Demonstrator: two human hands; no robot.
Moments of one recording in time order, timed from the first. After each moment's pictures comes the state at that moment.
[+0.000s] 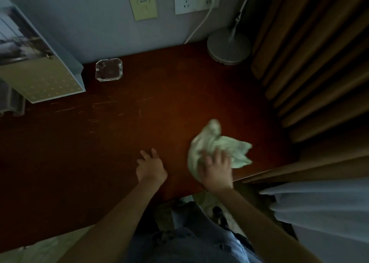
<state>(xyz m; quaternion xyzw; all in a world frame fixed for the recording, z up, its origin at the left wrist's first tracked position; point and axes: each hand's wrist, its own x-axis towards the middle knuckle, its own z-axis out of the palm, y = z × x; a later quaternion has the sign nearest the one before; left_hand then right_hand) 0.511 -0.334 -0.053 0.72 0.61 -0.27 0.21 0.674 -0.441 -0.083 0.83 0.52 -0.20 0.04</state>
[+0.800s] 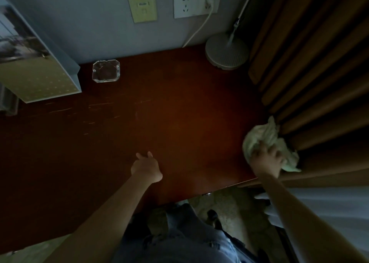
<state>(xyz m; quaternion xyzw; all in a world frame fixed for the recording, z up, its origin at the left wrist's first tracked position) 0.519 -0.317 -0.043 0.71 0.56 -0.36 0.22 0.823 -0.464 -0.090 0.94 0.28 -0.19 0.01</state>
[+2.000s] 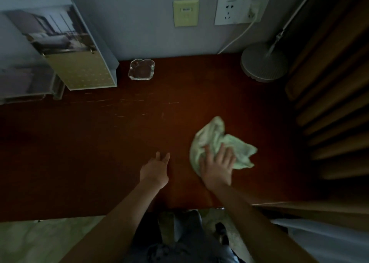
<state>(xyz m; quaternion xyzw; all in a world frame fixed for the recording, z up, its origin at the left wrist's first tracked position) 0.488 -0.321 -0.049 0.73 0.58 -0.28 0.22 0.663 -0.378 -0.096 0.82 0.53 -0.21 0.03</state>
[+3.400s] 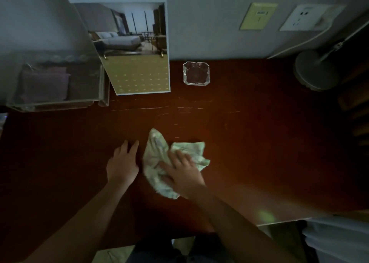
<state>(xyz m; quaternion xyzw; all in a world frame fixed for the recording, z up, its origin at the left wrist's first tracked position) 0.201 -0.178 -0.068 0.73 0.64 -0.16 0.17 0.385 -0.254 -0.080 0.60 0.77 -0.18 0.08</state>
